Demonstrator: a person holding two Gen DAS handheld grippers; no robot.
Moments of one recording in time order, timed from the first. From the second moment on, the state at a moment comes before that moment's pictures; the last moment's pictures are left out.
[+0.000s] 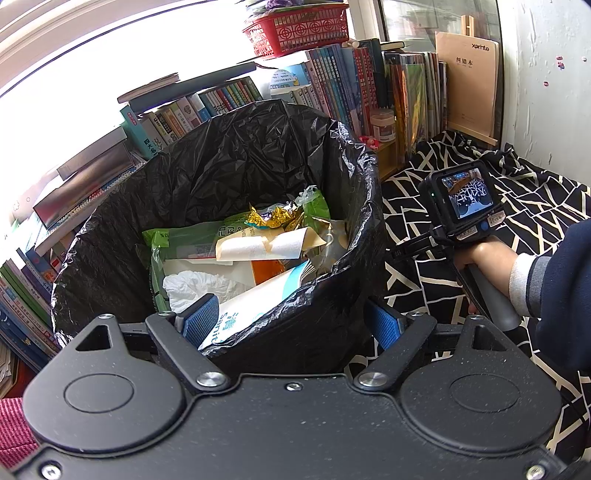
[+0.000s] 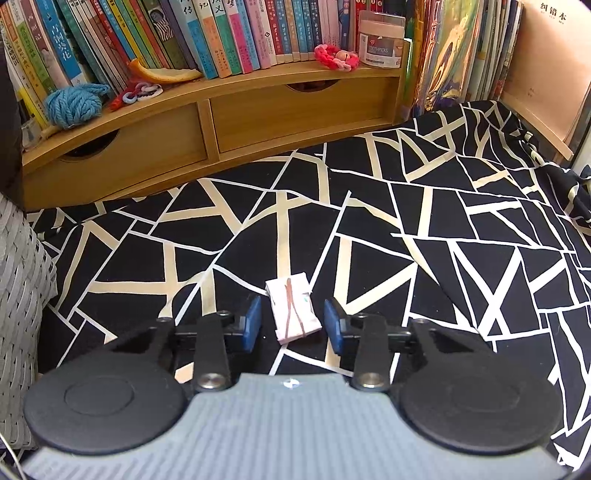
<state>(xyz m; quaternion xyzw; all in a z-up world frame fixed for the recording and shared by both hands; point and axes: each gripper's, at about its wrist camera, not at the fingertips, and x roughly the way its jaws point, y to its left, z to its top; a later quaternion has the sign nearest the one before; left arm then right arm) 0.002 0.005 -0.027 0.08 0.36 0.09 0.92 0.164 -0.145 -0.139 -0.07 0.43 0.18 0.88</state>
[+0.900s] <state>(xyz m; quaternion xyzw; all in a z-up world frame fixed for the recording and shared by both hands) 0.002 0.005 -0.028 0.09 0.36 0.09 0.92 0.164 -0.149 -0.129 -0.05 0.41 0.19 0.89</state>
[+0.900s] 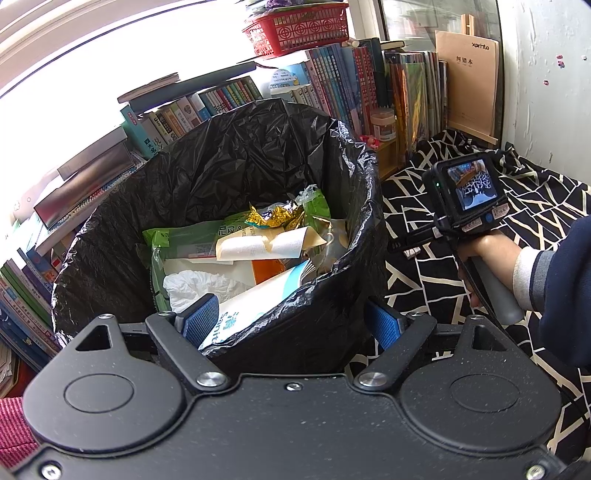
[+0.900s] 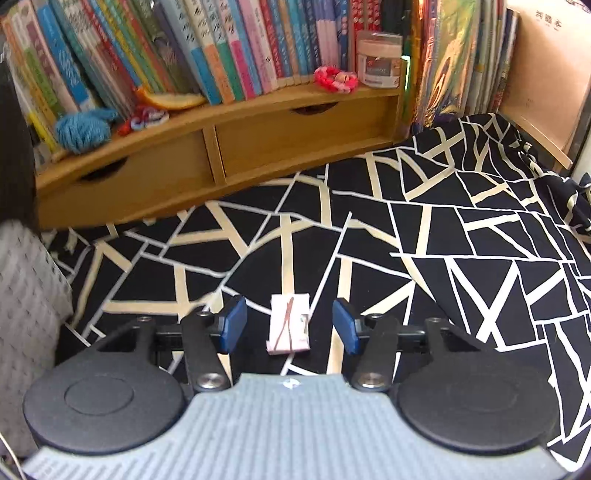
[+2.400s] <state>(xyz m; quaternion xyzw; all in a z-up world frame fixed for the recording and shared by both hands) 0.003 0.006 -0.027 0.08 0.36 0.09 0.92 0.082 -0.133 0.085 0.05 0.22 0.39 0.89</state>
